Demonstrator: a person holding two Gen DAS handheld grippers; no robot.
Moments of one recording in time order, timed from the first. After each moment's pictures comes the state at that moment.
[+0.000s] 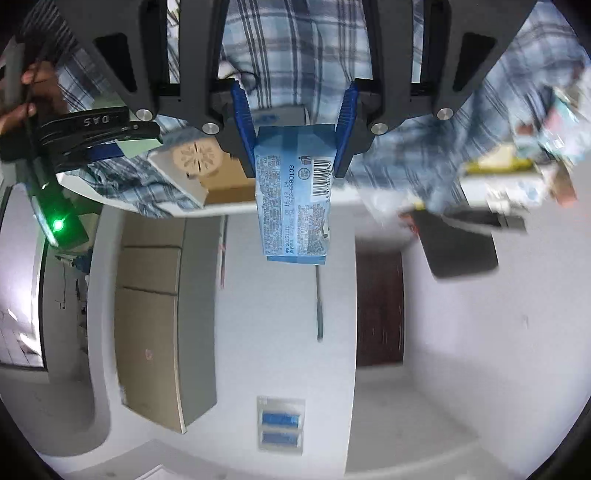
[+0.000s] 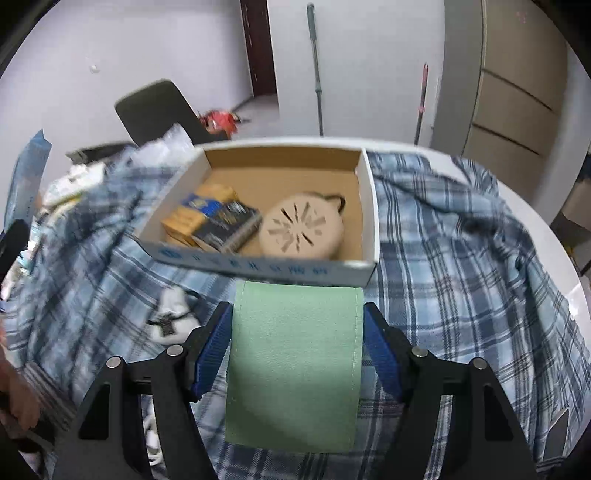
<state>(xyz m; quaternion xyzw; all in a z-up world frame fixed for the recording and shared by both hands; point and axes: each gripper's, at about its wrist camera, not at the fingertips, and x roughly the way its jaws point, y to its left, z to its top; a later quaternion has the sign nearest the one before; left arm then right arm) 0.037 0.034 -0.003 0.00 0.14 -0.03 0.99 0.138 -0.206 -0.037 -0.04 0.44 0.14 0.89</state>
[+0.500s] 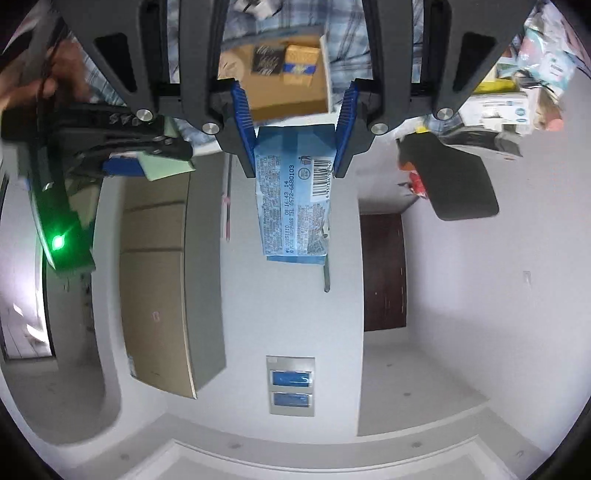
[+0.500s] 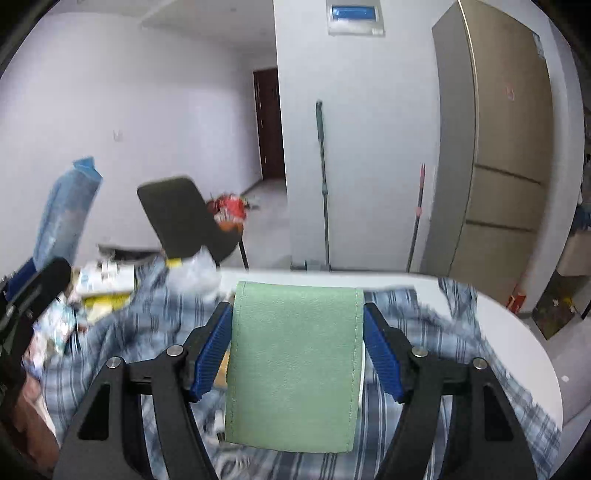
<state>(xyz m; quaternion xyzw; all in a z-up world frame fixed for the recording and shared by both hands) 0.064 0.007 0.115 -0.01 0.10 -0.04 0.99 0.156 -0.186 0.104 -0.02 0.28 0.15 0.95</state>
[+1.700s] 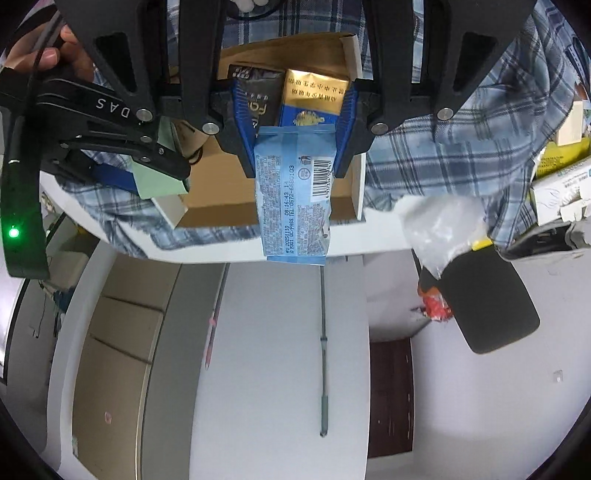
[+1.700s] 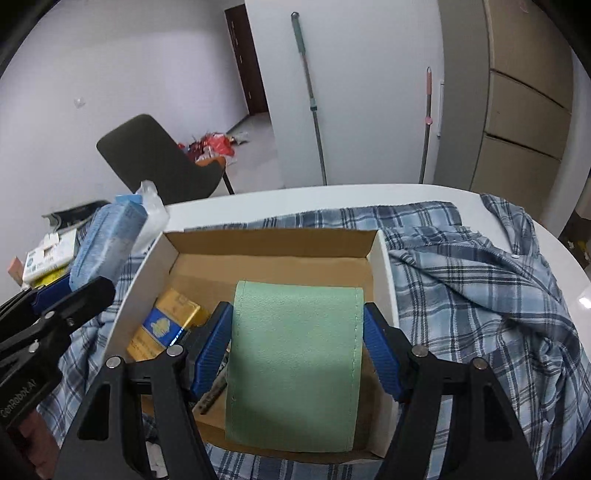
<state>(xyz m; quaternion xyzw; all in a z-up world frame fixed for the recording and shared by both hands) 0.239 0.005 -0.024 -0.03 0.36 -0.04 0.93 0.272 -0.184 -0.043 0.00 0.42 0.14 0.89</state>
